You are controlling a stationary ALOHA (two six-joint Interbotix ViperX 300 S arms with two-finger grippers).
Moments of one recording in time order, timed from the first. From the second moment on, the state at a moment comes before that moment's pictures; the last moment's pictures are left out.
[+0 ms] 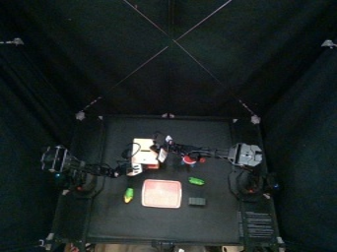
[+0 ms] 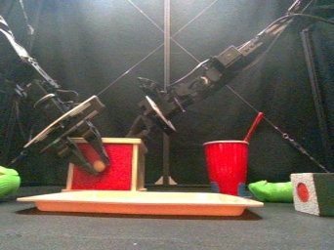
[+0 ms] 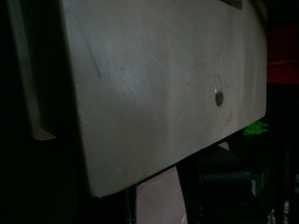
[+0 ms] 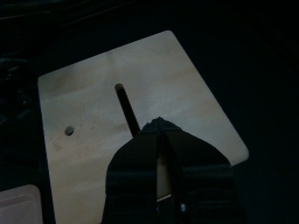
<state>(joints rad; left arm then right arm) -0.05 -0.12 1.03 -1.44 -0.41 -0.06 -0.32 0.32 0.24 0.07 -0.05 0.02</state>
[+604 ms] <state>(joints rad) -0.19 -0.15 1.03 -1.54 -0.40 -0.06 -0.32 0.32 0.24 0.07 -0.05 0.02</state>
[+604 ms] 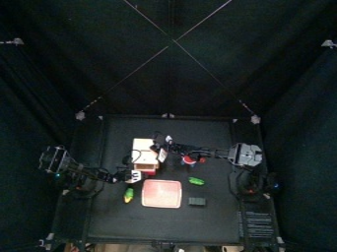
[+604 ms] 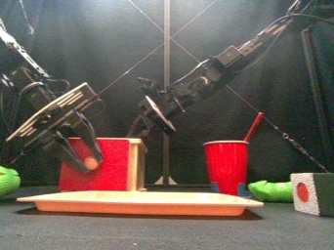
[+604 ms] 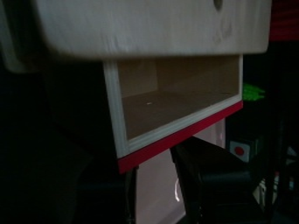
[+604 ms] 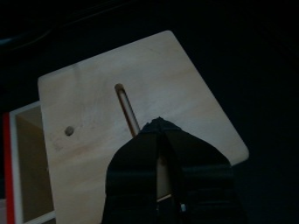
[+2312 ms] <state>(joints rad) -0.35 -0.19 1.03 -1.64 -0.37 -0.06 -0.33 0.32 0.24 0.07 -0.05 0.04</state>
